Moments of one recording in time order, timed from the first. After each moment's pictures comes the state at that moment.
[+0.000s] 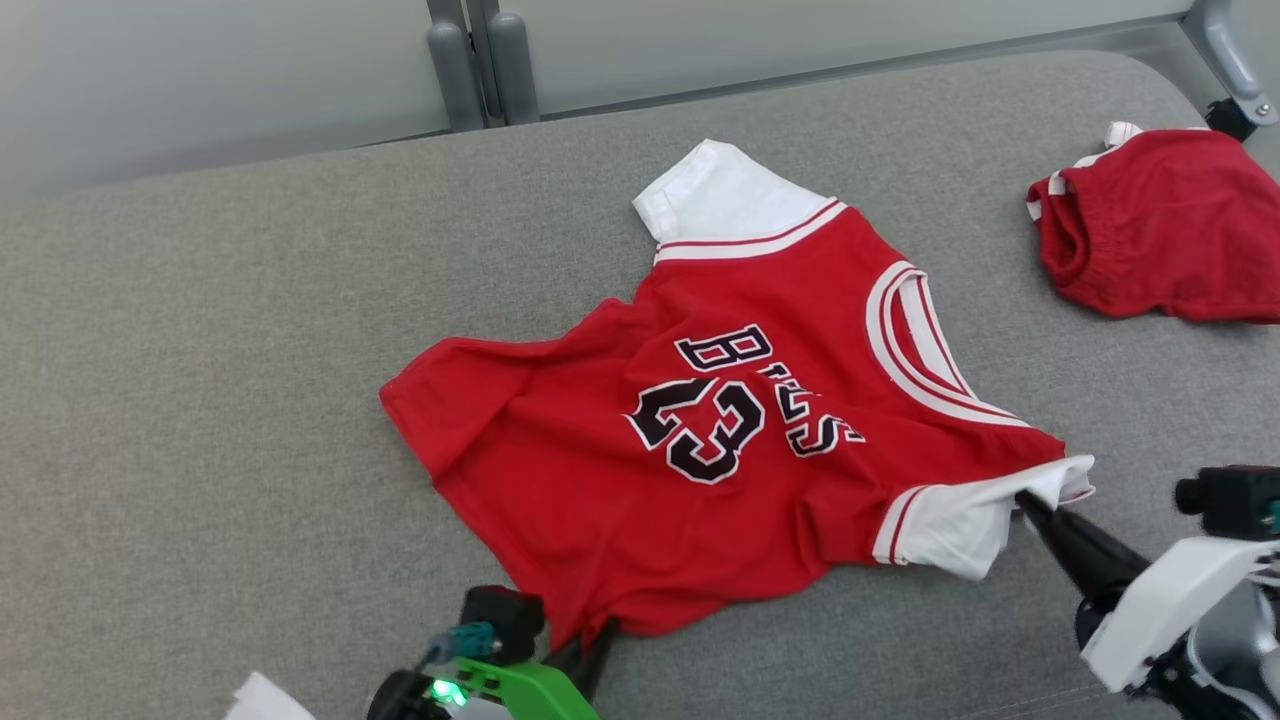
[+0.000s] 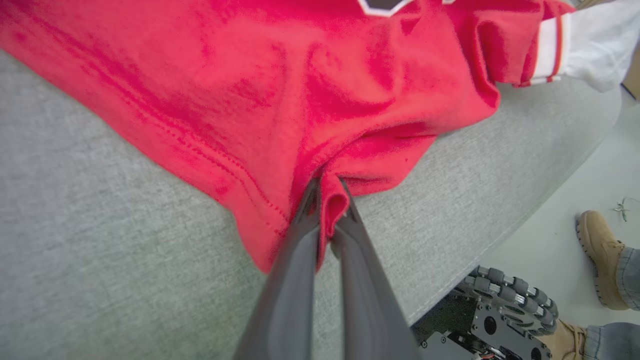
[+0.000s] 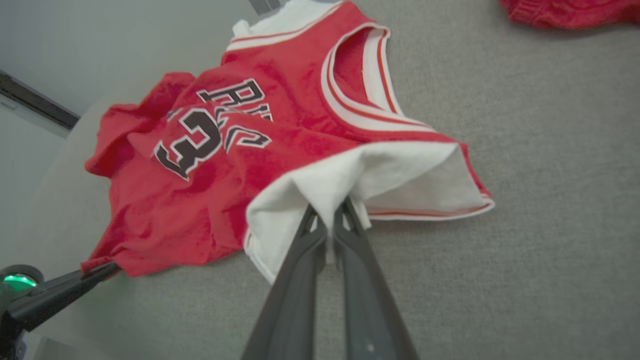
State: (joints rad) left arm -0.07 0.15 -0.62 0.23 -0.51 0.01 0.22; right arm 0.00 -0.52 0.27 0.04 0.84 0.13 0.18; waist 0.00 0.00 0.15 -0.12
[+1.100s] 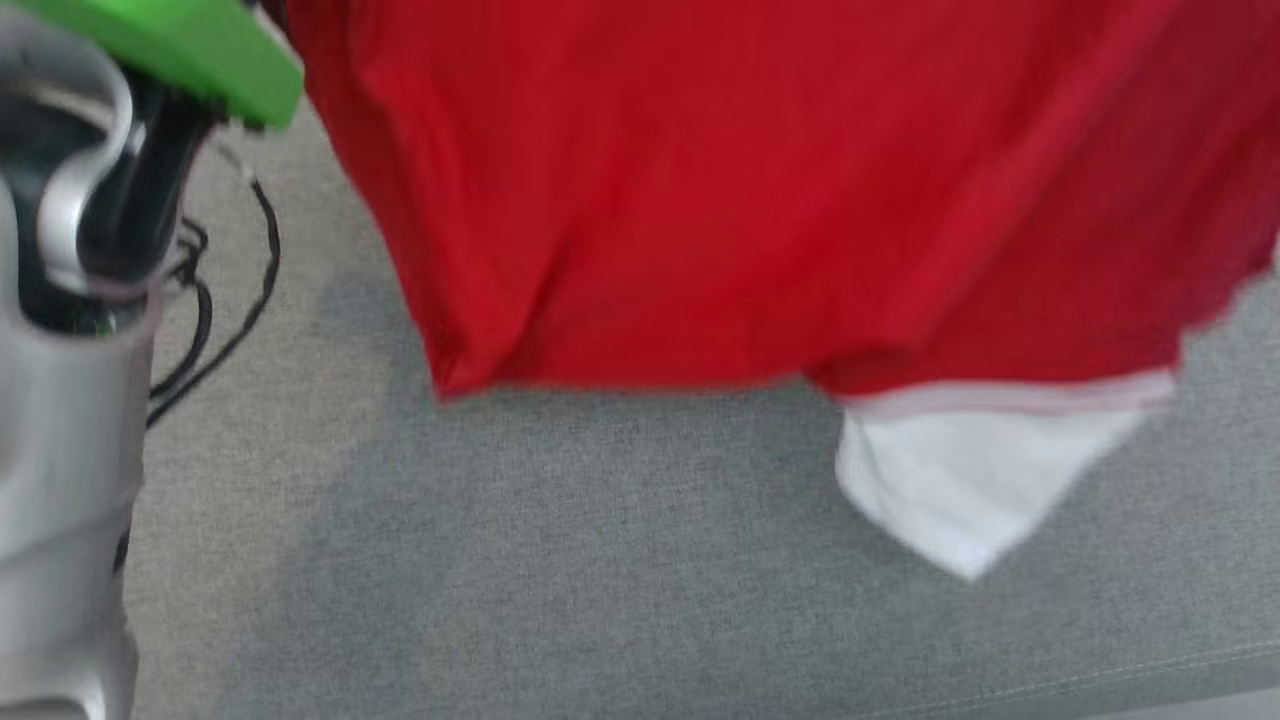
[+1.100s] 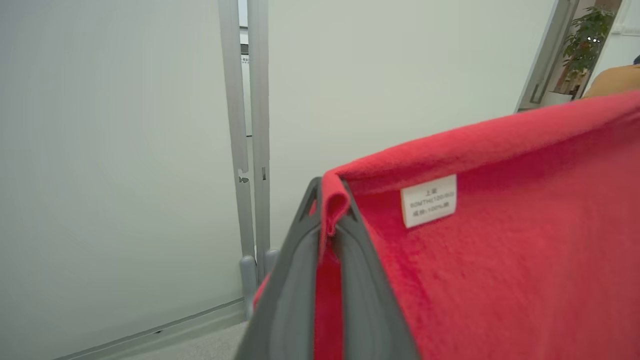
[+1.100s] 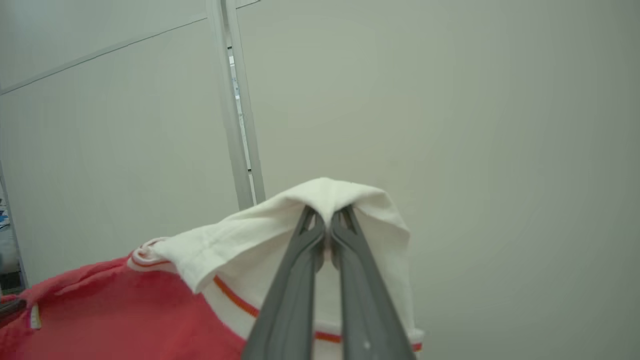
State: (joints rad) left arm -0.94 0.32 -0.27 -0.13 -0.61 0.08 0.46; right arm -0.89 -0.59 -0.05 -0.08 0.85 0.13 0.10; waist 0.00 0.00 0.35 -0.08
